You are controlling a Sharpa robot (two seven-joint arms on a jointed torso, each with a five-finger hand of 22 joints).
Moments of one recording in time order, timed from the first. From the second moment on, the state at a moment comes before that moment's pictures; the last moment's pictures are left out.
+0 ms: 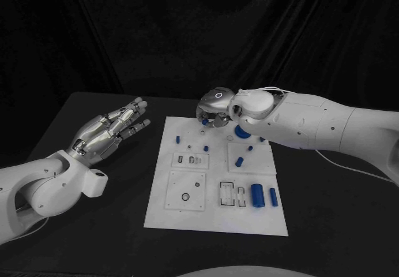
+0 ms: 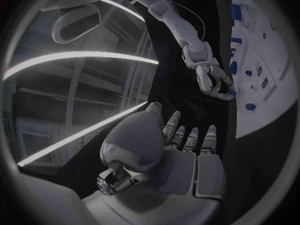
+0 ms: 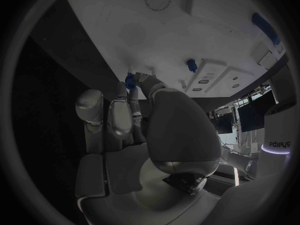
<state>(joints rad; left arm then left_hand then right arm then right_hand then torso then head) 1.30 -1.06 -0.21 1.64 -0.18 0.06 0.65 1.32 0.29 -0.18 0.28 0.47 0.40 0.06 0.05 0.03 0.03 0.00 0.01 0.01 0.00 0.11 0.01 0.01 0.15 0.02 0.24 0.02 0.01 1.41 -0.46 -0.21 1.04 -1.86 -0.25 0.10 1.36 -0.17 0.35 0.03 0.39 0.97 0.05 0.14 0.64 1.05 0.01 0.31 0.35 1.46 -0.09 1.24 1.07 0.12 1.31 0.02 1.14 1.05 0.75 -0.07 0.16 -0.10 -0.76</state>
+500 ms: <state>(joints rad) 1.30 -1.05 -0.21 1.63 -0.18 0.06 0.64 1.32 0.29 -0.18 0.28 0.47 0.41 0.06 0.05 0.03 0.03 0.00 0.01 0.01 0.00 0.11 0.01 0.01 0.15 0.02 0.24 0.02 0.01 1.41 -0.47 -0.21 1.04 -1.86 -0.25 0.09 1.36 -0.17 0.35 0.03 0.39 0.97 0.05 0.14 0.64 1.05 0.01 0.30 0.35 1.46 -0.09 1.24 1.07 0.12 1.31 0.02 1.14 1.05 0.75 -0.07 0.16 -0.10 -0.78</state>
